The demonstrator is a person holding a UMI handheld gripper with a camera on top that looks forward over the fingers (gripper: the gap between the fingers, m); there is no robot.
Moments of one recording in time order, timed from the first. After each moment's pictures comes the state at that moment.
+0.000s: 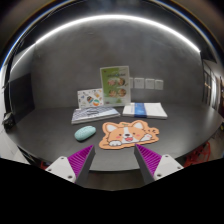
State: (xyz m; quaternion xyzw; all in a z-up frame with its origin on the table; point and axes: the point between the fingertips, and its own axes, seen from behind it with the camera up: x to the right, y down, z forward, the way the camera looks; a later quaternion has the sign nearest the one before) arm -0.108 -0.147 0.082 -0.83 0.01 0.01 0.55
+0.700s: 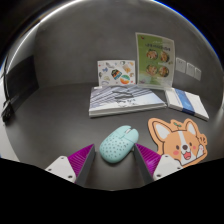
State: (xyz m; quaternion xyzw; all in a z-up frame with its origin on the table) arm -0.255 0.015 -0.015 -0.90 -0.06 0.04 0.43
